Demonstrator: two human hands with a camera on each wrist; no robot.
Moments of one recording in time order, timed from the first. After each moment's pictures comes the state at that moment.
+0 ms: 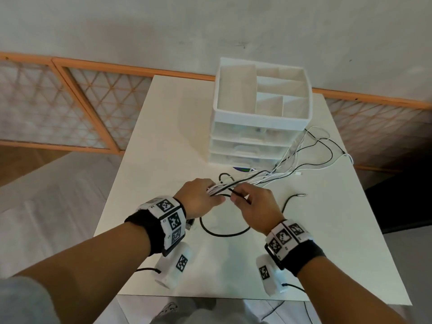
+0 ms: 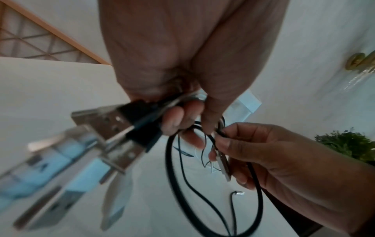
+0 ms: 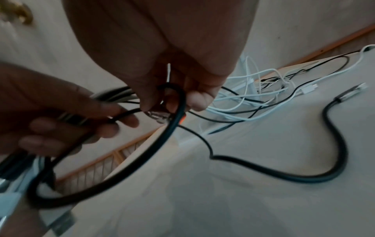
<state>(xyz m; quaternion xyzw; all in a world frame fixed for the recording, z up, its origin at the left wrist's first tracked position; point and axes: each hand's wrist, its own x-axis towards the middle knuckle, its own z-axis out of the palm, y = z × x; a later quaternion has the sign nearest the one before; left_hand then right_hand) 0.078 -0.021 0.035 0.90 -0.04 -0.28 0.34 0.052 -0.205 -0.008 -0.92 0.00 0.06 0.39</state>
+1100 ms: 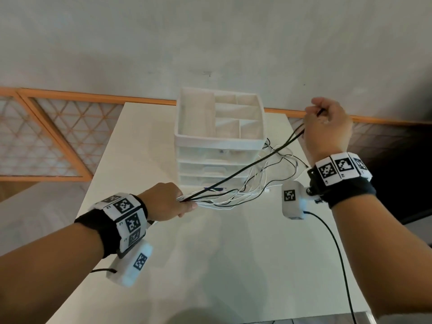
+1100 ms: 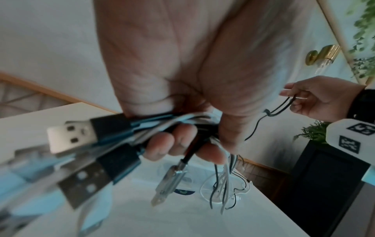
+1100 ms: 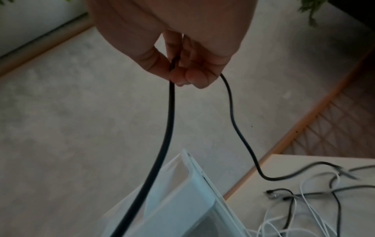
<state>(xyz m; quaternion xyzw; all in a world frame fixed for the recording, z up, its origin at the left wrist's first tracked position) 0.115 -0.030 0.067 0.93 -0.14 -0.28 0.18 0.149 -0.352 0.148 -0.80 0.19 -0.36 0.45</state>
